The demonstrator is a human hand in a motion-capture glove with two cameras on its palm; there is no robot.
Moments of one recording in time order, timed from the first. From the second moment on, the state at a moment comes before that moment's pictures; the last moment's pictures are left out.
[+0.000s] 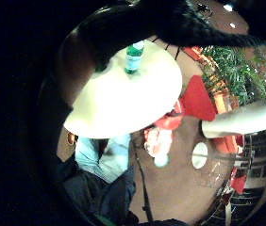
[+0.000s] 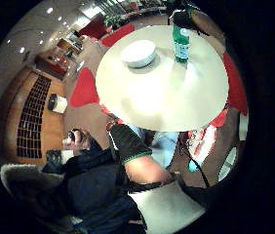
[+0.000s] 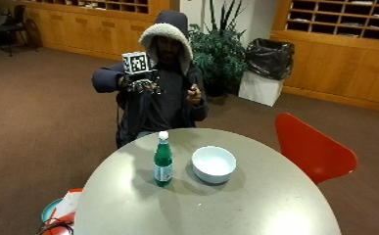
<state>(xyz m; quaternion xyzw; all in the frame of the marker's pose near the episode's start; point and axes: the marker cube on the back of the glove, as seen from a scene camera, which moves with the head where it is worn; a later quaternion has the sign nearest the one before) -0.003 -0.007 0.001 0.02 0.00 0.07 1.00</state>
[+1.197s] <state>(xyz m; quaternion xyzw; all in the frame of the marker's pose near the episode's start) 0.120 -0.117 0.095 0.08 -0.17 0.08 0.98</state>
